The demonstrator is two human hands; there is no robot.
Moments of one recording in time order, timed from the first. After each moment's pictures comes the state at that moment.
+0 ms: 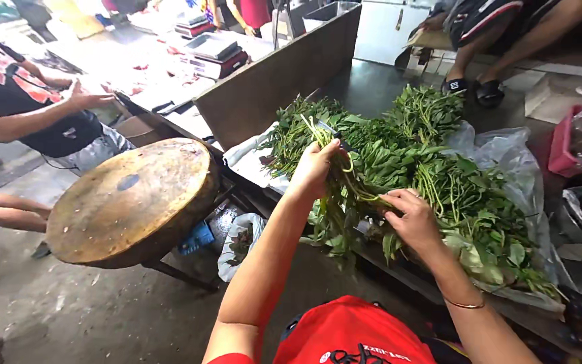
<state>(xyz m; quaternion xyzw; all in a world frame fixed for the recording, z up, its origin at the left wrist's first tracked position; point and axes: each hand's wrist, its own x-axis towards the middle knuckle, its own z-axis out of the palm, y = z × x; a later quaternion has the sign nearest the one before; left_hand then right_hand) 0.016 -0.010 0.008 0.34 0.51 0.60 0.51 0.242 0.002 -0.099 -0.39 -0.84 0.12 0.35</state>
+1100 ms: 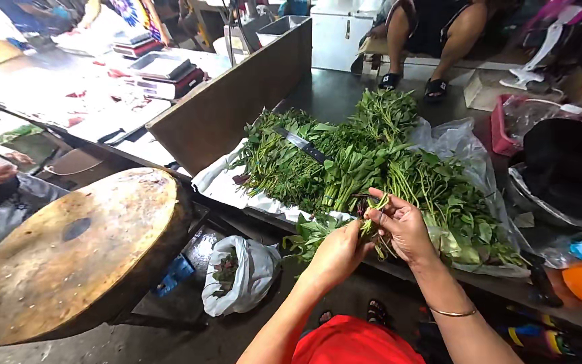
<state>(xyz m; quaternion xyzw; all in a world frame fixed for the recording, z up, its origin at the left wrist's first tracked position) 0.063 -0.072 -0.078 0.77 0.50 0.27 0.29 0.226 -0.027 -0.074 -0.37 -0.51 0.56 0.54</state>
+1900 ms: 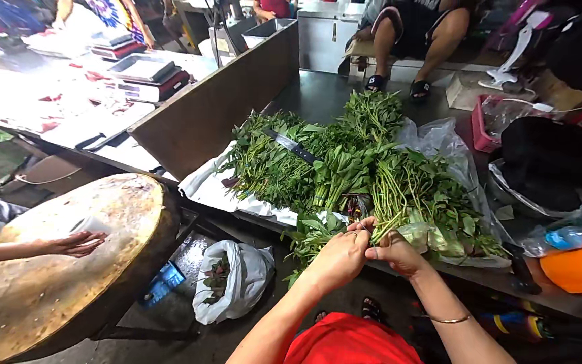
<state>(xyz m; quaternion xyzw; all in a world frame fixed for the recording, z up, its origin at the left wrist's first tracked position) 0.079 -0.071 -0.088 0.86 0.42 0.19 0.22 0.262 -0.048 -0.121 -0.28 -0.53 0.67 0.44</state>
